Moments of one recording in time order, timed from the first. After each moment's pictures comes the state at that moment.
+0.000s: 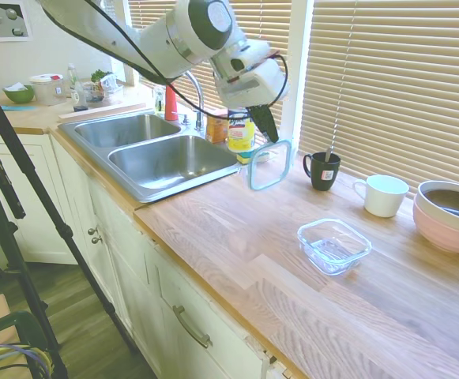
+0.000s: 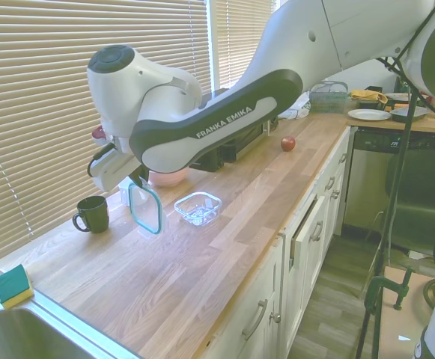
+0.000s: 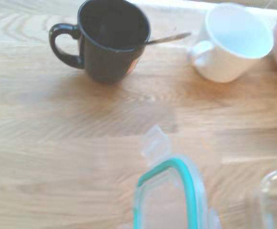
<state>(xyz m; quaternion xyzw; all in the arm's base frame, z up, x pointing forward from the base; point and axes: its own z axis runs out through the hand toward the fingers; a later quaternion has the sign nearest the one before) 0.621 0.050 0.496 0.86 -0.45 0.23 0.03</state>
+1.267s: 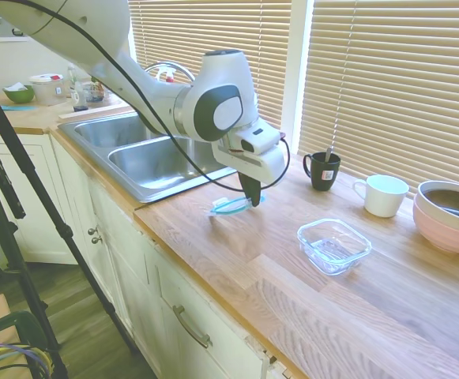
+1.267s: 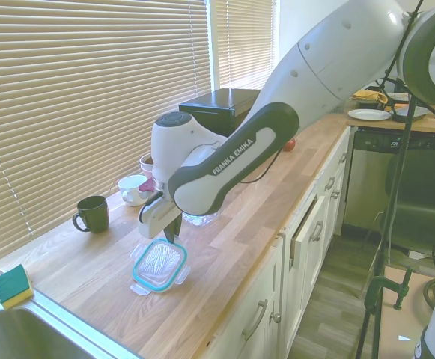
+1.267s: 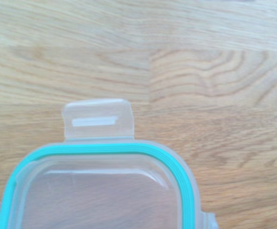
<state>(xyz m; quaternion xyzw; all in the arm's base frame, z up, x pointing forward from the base) 0.580 0.018 0.363 0.90 -0.41 0.16 0.01</state>
